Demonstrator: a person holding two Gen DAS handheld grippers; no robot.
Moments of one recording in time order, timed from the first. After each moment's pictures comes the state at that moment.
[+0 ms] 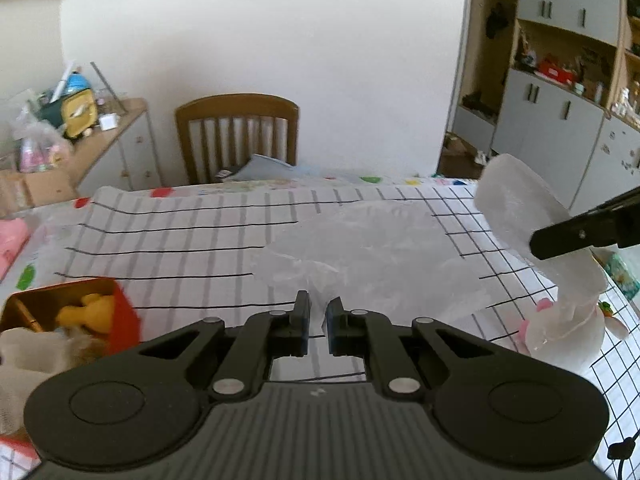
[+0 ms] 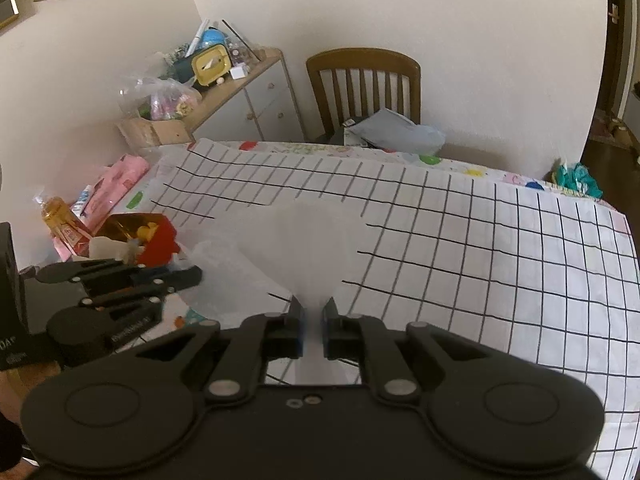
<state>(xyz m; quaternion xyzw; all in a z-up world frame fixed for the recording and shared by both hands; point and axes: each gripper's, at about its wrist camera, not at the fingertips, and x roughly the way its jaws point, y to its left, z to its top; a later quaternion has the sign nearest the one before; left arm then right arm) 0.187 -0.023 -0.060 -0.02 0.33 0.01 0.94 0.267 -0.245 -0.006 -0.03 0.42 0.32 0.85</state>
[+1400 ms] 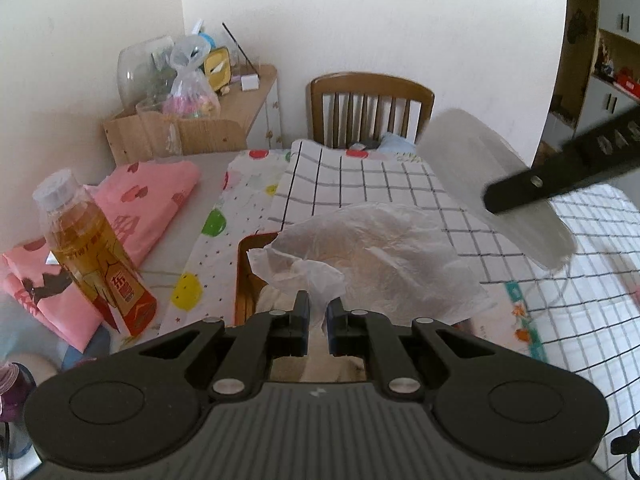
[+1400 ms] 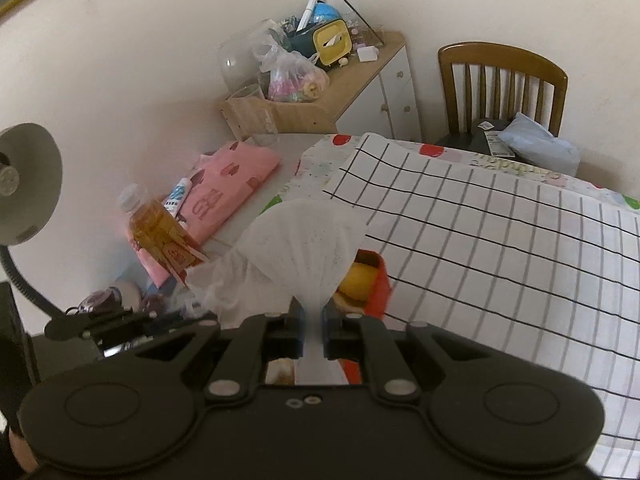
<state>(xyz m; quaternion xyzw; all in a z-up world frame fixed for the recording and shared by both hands) 0.102 0.207 -0.060 -0.03 0.36 0.11 0.93 0.227 0.032 -0.006 -0.03 0.44 0.41 0.80</state>
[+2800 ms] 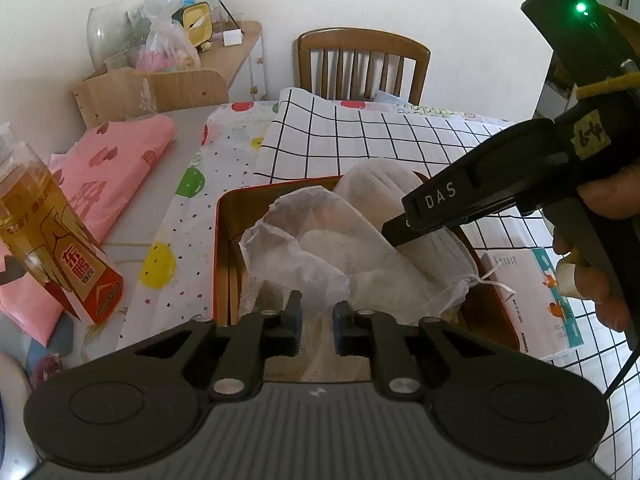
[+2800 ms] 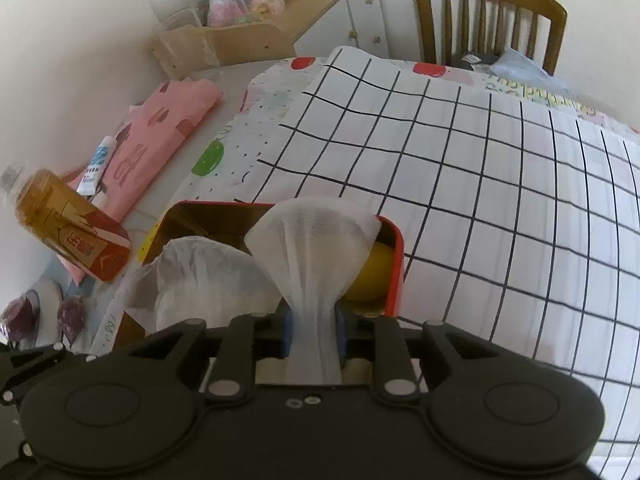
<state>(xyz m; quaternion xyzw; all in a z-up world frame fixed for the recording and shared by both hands) 0.133 0.226 -0.102 -0.04 0.41 0.08 0.91 0.273 0.115 -0.112 -0.06 0.51 0.34 0.79</state>
